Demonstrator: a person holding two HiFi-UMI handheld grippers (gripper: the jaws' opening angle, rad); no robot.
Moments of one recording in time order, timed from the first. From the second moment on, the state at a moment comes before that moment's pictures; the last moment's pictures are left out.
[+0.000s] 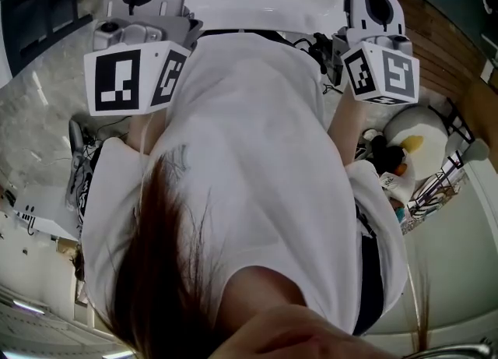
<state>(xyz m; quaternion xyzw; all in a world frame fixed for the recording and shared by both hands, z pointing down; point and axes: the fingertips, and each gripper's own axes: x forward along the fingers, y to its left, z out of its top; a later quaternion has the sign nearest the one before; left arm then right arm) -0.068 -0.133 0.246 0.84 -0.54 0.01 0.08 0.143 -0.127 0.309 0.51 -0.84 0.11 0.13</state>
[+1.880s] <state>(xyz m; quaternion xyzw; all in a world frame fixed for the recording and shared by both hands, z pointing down) -0.059 -0.112 0.237 0.84 -0.53 0.01 0.07 0.138 -0.129 0.290 0.48 -0.86 0.09 0.12</state>
